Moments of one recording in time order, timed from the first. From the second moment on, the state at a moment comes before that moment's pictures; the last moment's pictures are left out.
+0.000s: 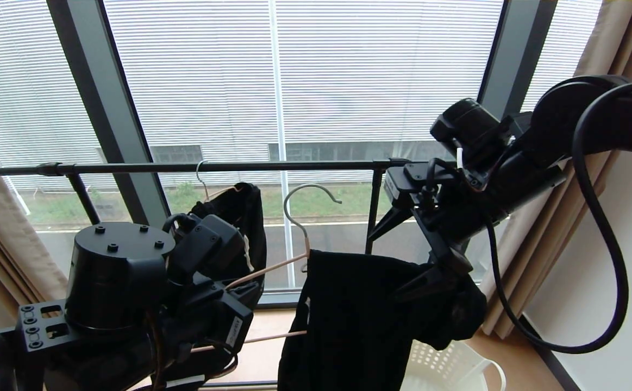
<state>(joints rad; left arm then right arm) -0.72 1.52 -0.59 -0.43 0.22 0.08 0.49 1.99 -1.84 0.99 0.56 -1.01</state>
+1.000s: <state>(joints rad) -0.71 1.52 -0.57 -0.49 0.14 0.07 0.49 2.03 -1.84 1.00 0.57 -1.01</state>
